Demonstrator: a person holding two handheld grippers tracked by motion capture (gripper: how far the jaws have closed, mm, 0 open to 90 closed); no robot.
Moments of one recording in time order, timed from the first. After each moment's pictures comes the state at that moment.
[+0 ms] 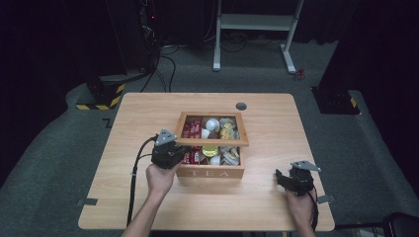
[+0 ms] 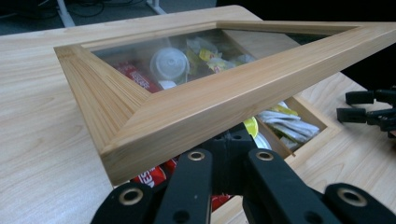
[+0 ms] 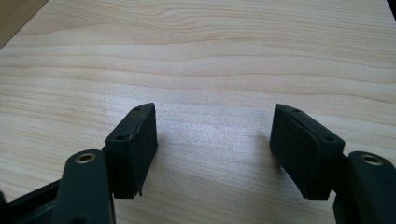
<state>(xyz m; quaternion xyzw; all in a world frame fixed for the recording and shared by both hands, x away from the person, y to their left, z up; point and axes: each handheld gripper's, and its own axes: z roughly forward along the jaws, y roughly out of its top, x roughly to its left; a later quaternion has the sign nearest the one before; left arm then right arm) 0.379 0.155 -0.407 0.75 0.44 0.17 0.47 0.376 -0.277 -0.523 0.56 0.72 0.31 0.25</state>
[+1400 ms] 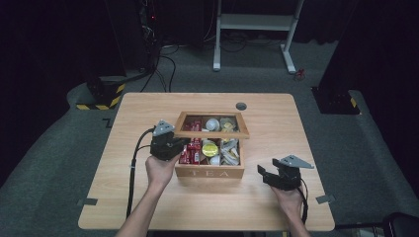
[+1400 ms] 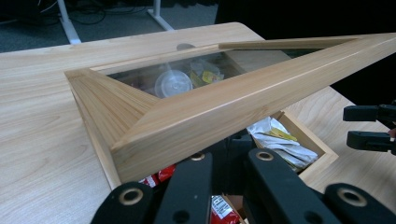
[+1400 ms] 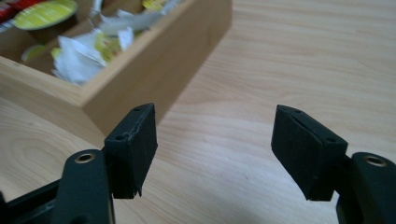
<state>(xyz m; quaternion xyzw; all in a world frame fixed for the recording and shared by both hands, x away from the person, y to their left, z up) 0.393 0.158 -0.391 0.74 0.45 0.17 0.48 0.367 -0.230 -0.481 0.47 0.75 0.43 0.20</state>
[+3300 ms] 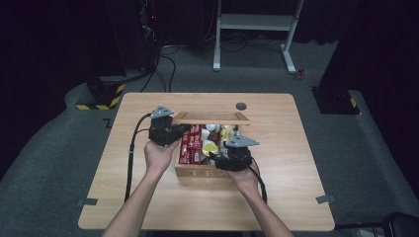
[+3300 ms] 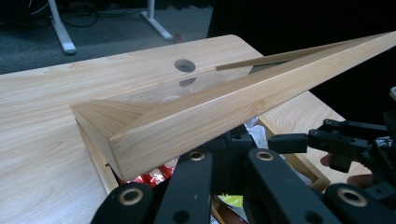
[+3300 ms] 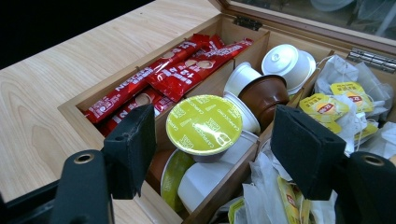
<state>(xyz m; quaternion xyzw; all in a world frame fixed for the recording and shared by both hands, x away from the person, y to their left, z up) 0.419 0.162 -0.360 0.74 0.44 0.15 0.49 0.406 -0.091 -0.447 0.36 0.80 0.46 0.16</state>
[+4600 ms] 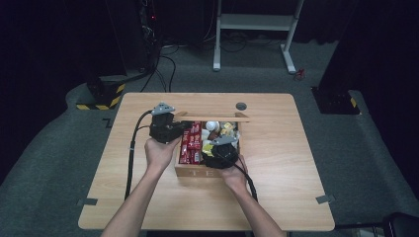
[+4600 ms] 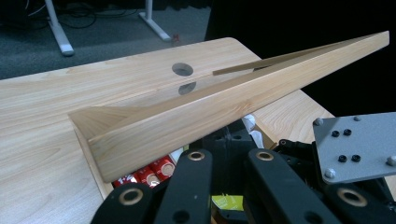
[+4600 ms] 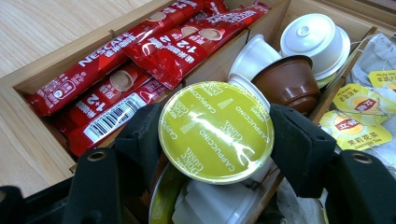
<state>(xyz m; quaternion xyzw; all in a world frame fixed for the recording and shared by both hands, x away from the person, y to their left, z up) 0.423 0.159 -0.353 0.74 0.44 0.15 0.49 0.423 -0.051 -0.466 0.36 0.83 0.38 0.19</state>
